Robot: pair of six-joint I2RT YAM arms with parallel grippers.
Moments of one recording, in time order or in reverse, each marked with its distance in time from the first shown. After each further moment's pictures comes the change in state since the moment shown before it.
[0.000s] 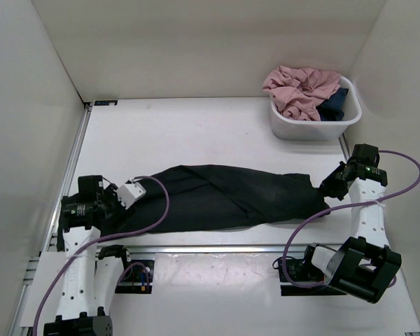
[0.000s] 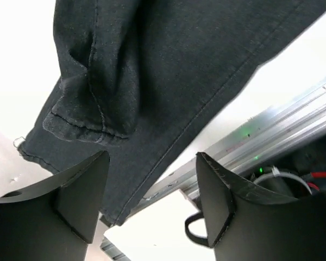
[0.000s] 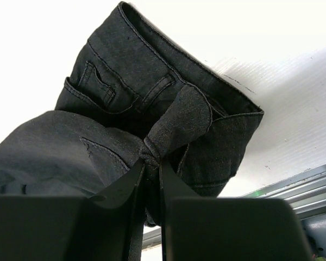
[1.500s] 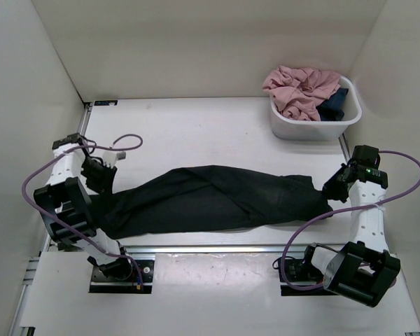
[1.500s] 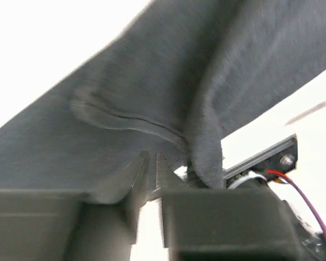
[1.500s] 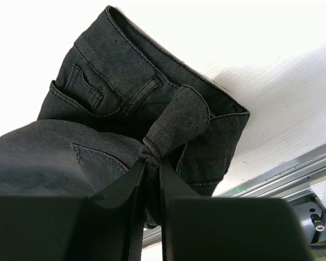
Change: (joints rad) left arm 0.235 0.922 0.435 -0.069 0.117 -0.091; right arm 0.000 -0.029 -0.001 -0.031 0.080 -0.035
